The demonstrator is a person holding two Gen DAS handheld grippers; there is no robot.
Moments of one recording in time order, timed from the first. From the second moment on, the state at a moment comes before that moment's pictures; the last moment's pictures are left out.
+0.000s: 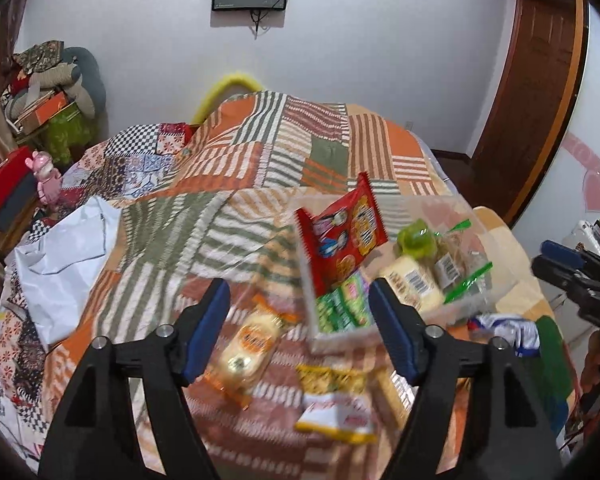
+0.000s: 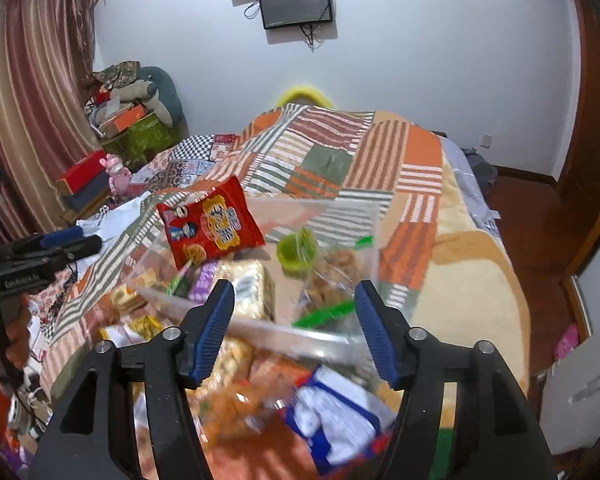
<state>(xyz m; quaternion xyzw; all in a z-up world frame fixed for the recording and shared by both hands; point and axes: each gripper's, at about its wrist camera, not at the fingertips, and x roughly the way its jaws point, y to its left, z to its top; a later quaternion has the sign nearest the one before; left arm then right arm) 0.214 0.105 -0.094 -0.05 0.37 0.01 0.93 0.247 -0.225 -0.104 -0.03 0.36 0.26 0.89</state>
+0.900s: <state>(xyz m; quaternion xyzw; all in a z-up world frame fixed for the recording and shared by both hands) 0.250 0.155 -0.216 -0.06 0.51 0.04 0.86 0.239 -0.248 -0.194 -0.04 0.47 0.22 0.85</state>
